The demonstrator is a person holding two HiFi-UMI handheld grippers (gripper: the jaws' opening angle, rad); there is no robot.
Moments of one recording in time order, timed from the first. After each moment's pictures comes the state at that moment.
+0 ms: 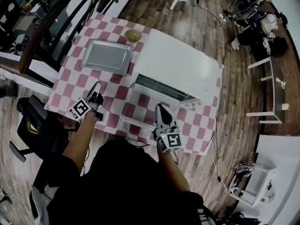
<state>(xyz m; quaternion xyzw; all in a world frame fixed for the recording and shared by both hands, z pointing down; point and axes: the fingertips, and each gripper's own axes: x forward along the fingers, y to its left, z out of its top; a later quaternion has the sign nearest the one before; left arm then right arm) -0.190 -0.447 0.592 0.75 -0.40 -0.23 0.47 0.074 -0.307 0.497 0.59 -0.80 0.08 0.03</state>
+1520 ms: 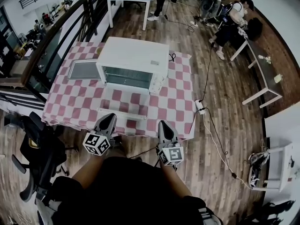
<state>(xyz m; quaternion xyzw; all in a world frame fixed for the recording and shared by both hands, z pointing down) 0.026 -0.135 0.489 0.93 -0.34 -0.03 0.16 0.228 -0.039 0.471 0.66 -0.75 0.03 -0.04</state>
